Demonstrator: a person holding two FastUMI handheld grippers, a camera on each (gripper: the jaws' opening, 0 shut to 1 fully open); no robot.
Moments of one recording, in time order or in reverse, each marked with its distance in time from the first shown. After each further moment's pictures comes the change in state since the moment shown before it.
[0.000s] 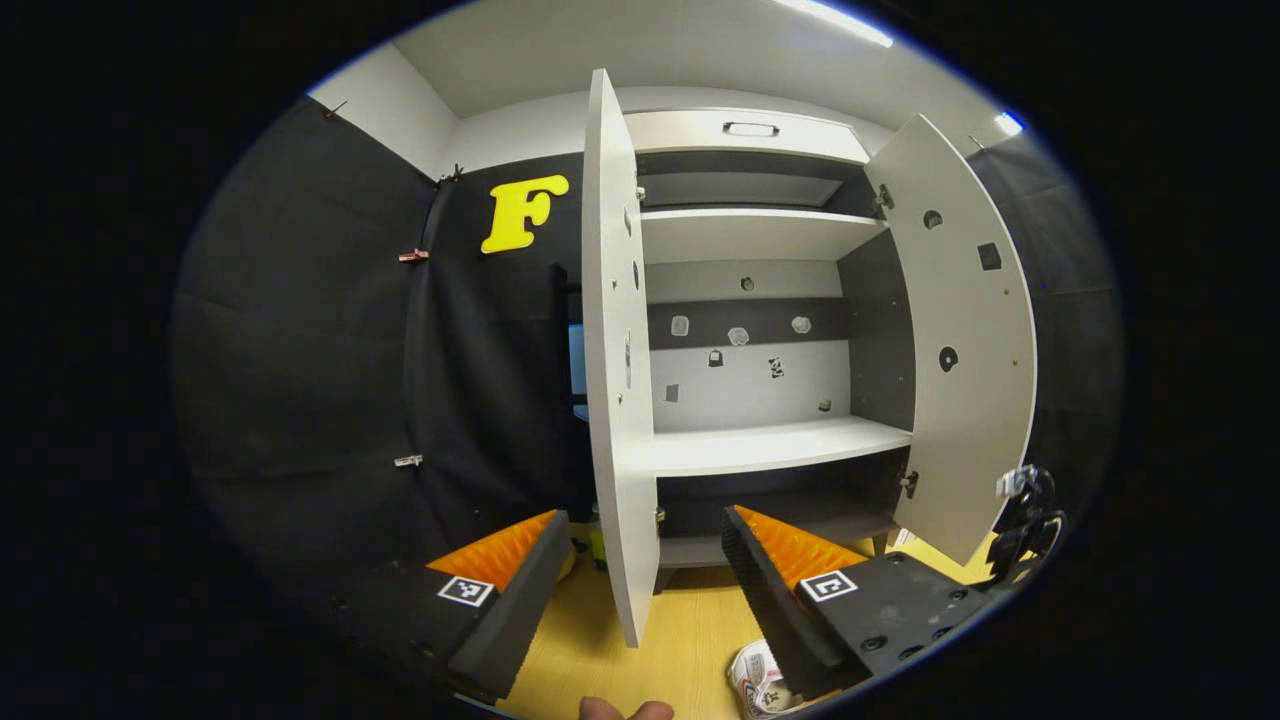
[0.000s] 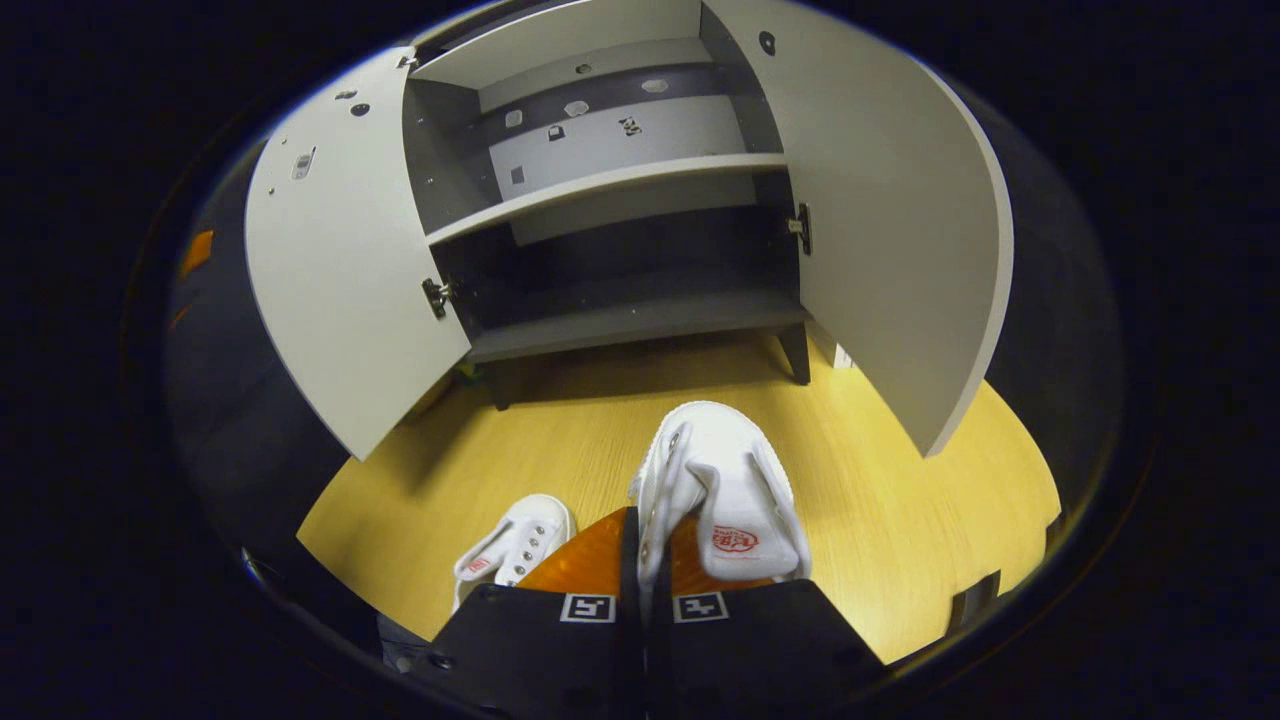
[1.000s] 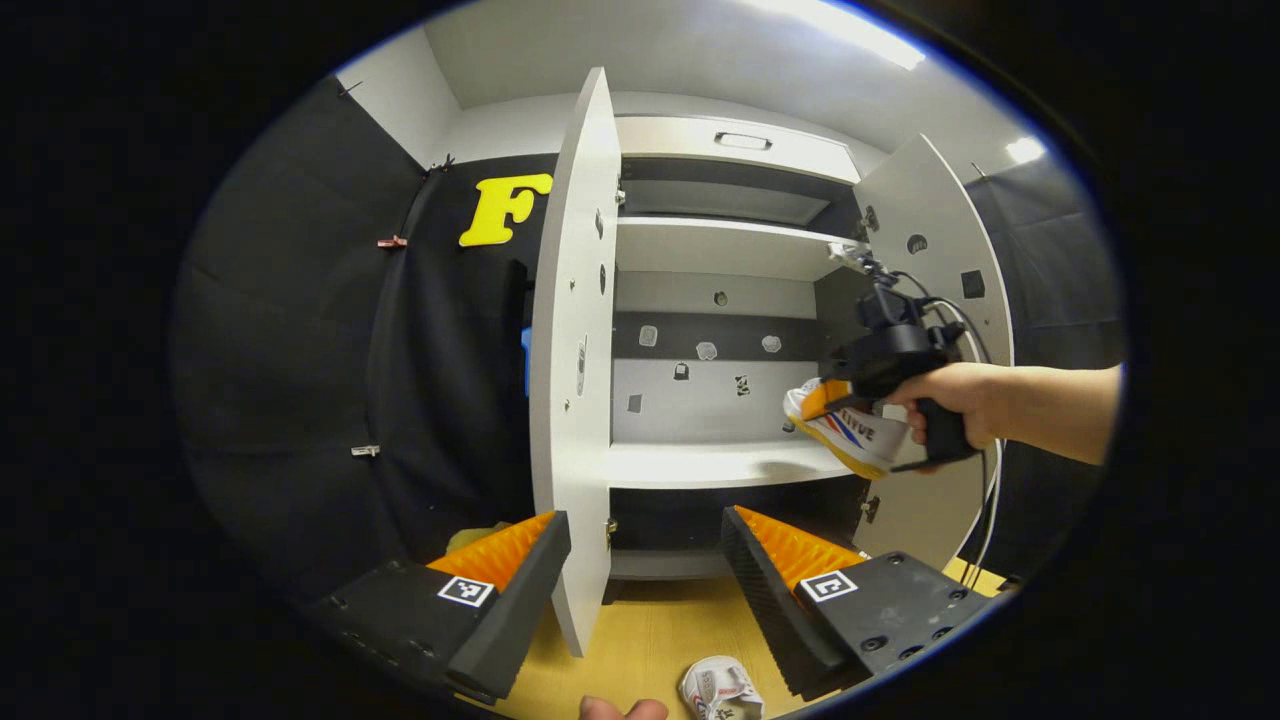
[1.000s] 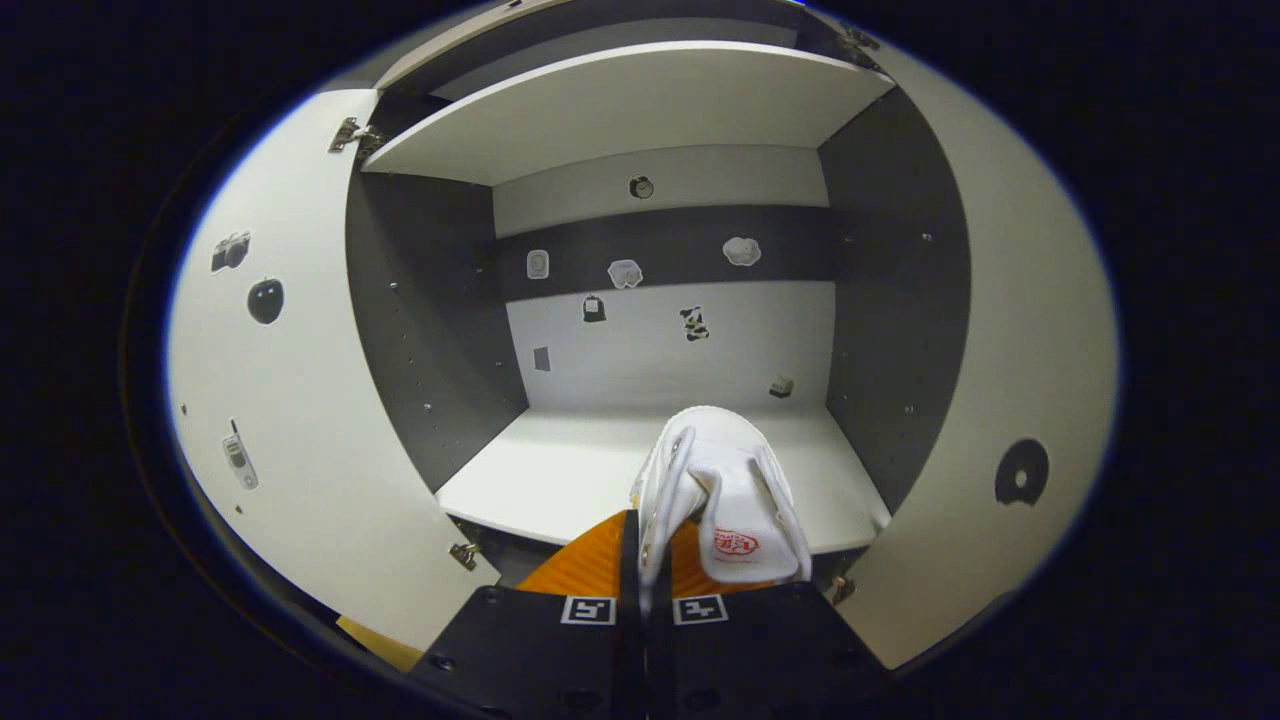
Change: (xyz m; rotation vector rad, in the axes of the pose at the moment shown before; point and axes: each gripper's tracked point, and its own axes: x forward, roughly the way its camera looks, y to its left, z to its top) left arm 0.018 -0.035 0.003 -0.083 -0.020 -0.084; right arm 0.098 0.069 0.353 -0.140 -0.172 0.032
